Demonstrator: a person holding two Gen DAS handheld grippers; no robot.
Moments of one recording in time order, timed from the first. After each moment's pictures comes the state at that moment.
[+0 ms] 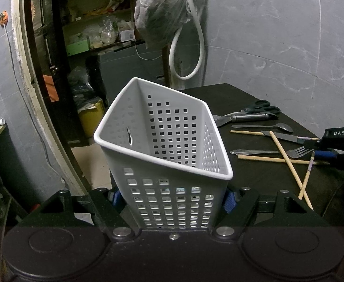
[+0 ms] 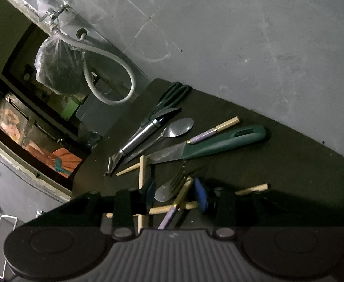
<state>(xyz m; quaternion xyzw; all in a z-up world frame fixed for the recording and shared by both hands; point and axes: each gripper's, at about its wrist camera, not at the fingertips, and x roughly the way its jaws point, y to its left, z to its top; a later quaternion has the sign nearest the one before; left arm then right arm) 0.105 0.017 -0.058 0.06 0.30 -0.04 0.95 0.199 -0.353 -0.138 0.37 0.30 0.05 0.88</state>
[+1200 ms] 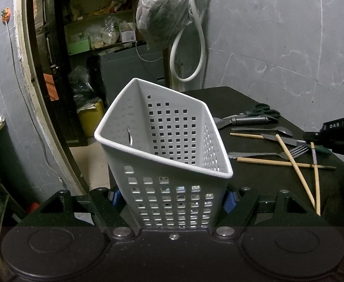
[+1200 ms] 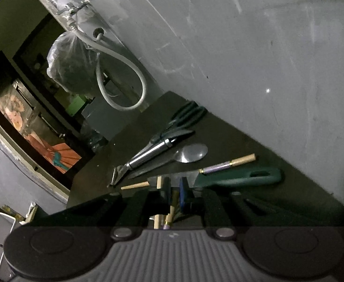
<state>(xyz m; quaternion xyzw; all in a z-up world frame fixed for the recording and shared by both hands) 0.105 0.018 -0.059 0.05 0.30 -0.04 0.95 0.219 -0.355 -0.112 0.32 0.28 0.06 0.90</state>
